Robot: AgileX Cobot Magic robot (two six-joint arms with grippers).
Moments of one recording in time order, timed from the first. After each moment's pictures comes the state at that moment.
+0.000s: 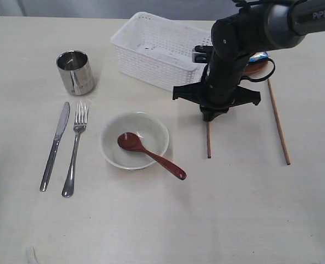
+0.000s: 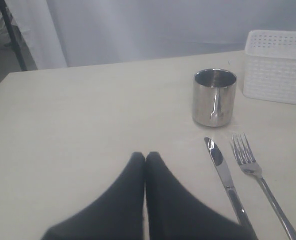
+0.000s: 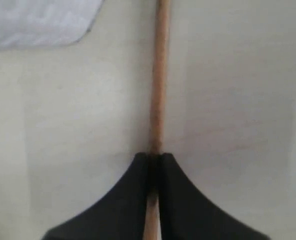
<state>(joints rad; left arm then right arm) -0.11 0.00 0.00 0.15 0.35 -0.08 0.50 2.08 -1.27 -0.07 0.72 0.54</state>
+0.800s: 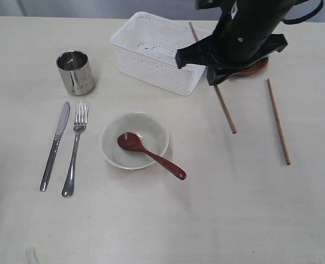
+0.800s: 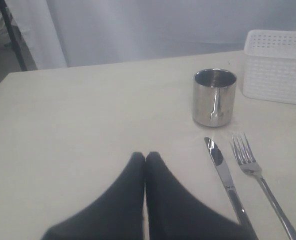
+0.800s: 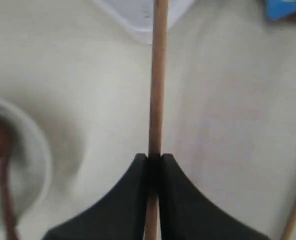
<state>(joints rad) -0.11 0.00 0.00 0.15 0.35 -0.08 0.55 1.69 -1.28 -0.01 0.92 0.21</state>
